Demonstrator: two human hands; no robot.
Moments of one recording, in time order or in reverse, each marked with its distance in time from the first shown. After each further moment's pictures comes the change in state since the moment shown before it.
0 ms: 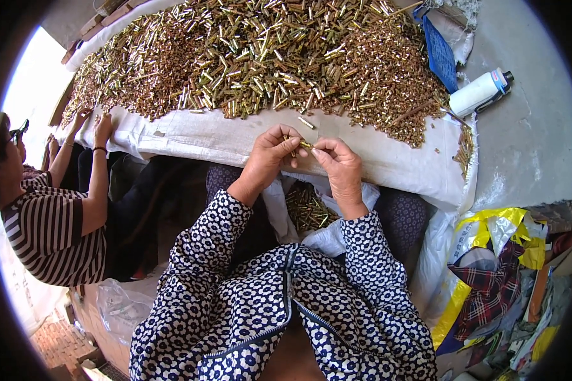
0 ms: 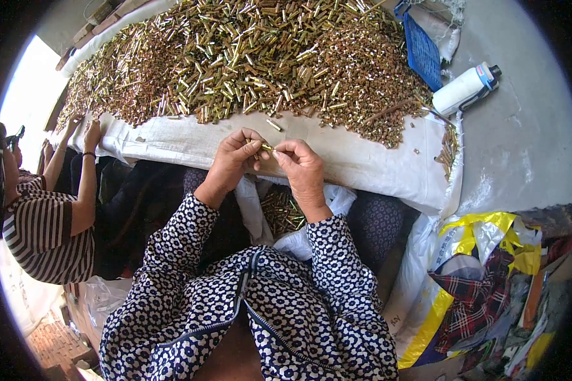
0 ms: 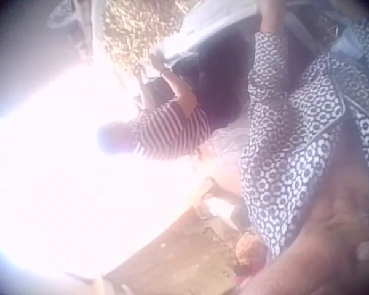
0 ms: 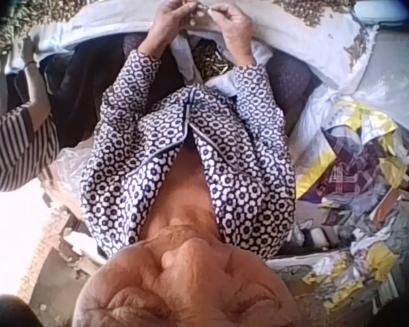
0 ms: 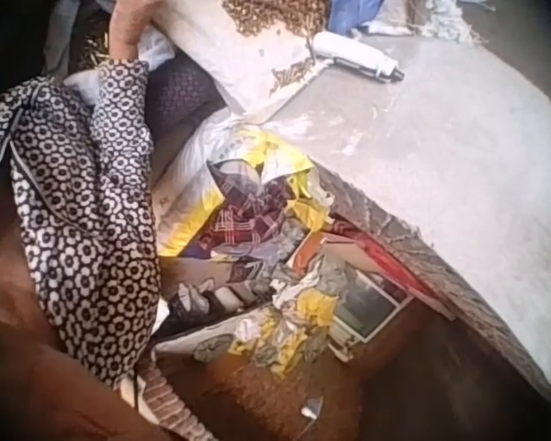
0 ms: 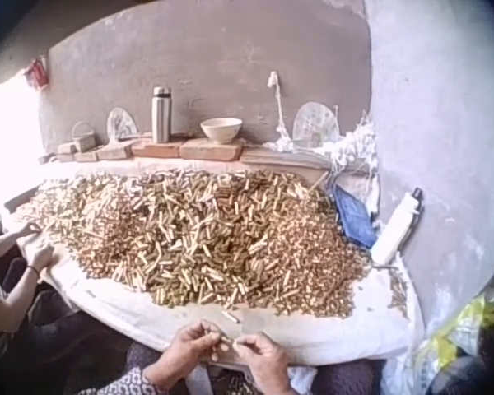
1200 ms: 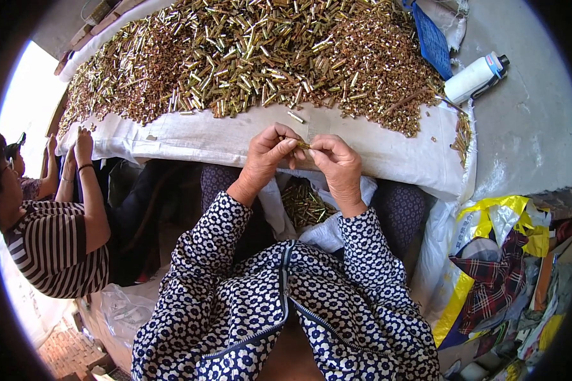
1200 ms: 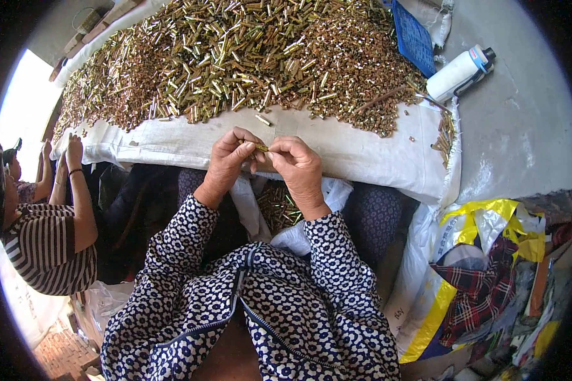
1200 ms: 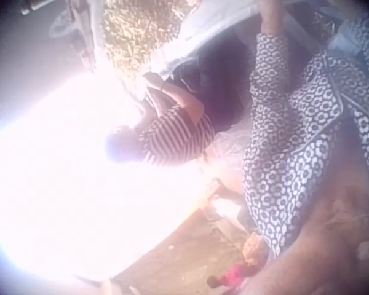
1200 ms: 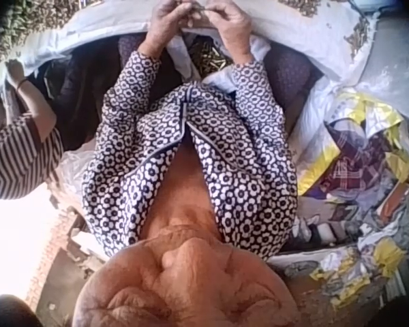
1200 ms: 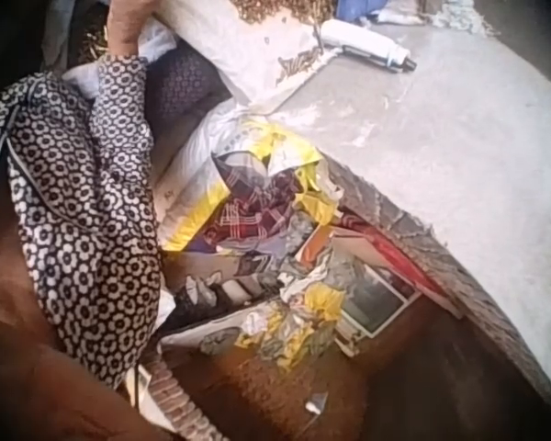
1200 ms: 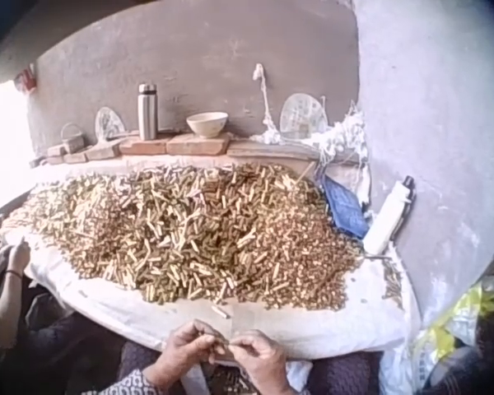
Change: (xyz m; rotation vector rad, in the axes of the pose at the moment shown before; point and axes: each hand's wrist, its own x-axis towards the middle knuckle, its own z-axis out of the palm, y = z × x) left_hand -0.003 -0.005 0.011 0.165 -0.090 0.169; right_hand -0.008 -0.014 -0.006 -0.072 0.025 -0.127
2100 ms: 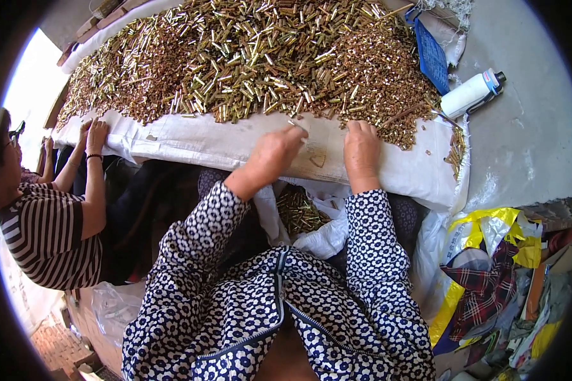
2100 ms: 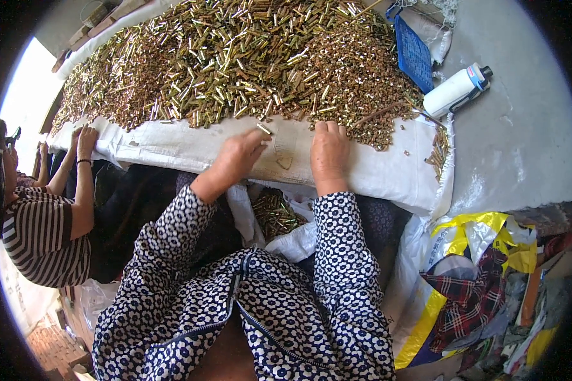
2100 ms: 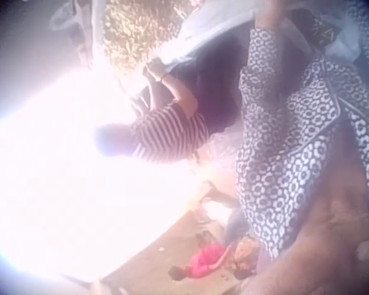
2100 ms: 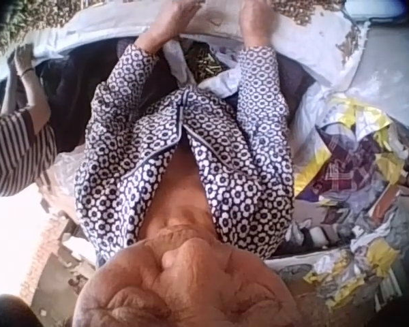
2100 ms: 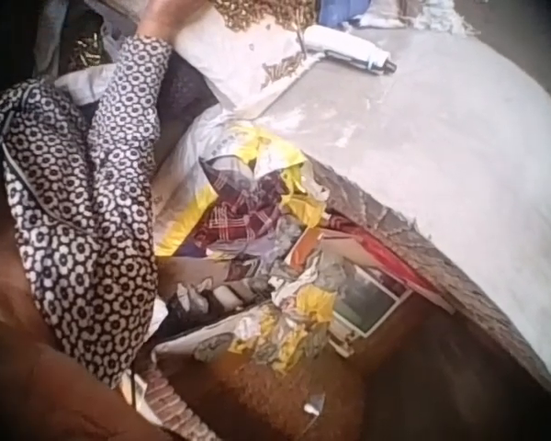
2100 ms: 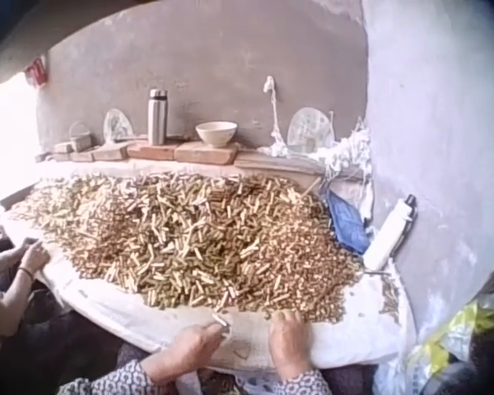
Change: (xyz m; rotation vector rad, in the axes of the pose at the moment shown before) left_hand 0.025 0.005 -0.001 1.227 -0.051 0.286; right_hand 0.056 0.017 -0.044 -1.399 0.072 -0.215
